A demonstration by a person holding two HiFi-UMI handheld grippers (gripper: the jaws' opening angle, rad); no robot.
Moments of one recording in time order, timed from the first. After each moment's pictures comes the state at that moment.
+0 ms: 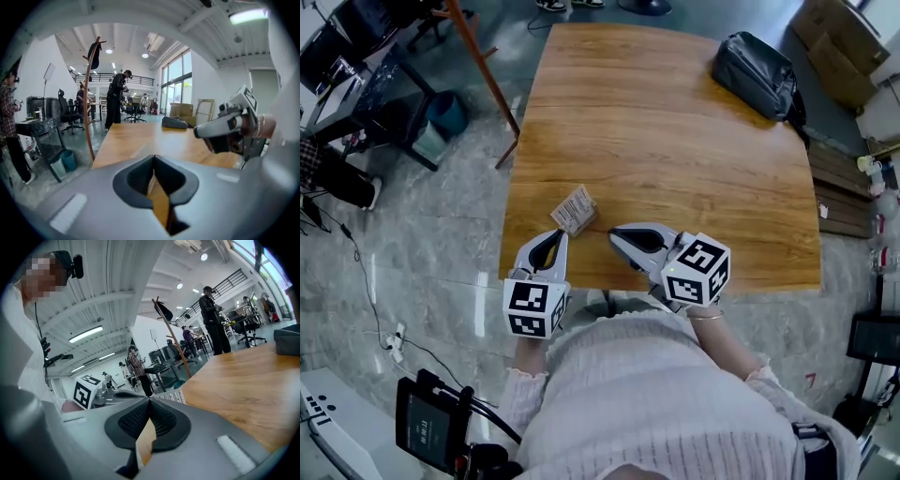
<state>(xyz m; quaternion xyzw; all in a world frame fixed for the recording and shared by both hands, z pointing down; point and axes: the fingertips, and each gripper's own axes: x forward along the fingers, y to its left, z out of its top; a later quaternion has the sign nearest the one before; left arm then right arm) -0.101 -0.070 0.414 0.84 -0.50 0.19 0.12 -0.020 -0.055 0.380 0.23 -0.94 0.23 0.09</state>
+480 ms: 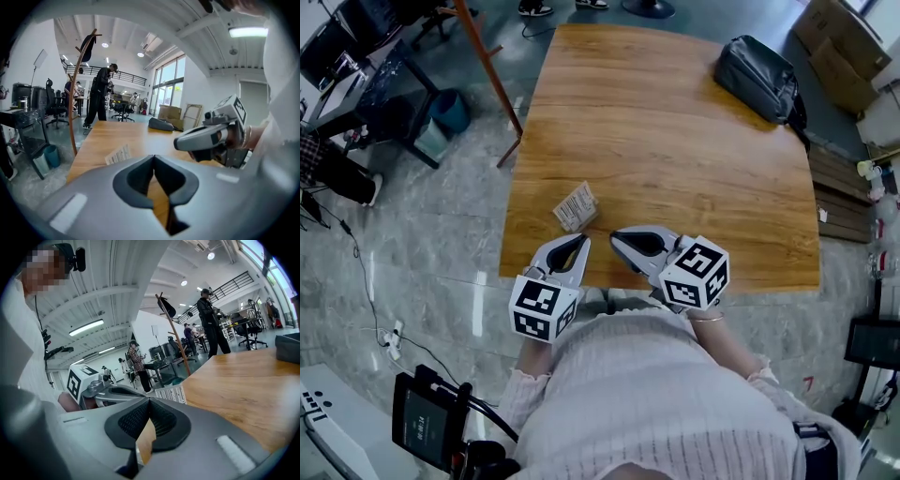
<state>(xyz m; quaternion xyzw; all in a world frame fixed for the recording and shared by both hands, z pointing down) -0.058 -0.054 0.407 0.87 -0.43 0.17 0.16 -0.018 -0.050 0.388 0.23 -0.94 0.21 0.12</state>
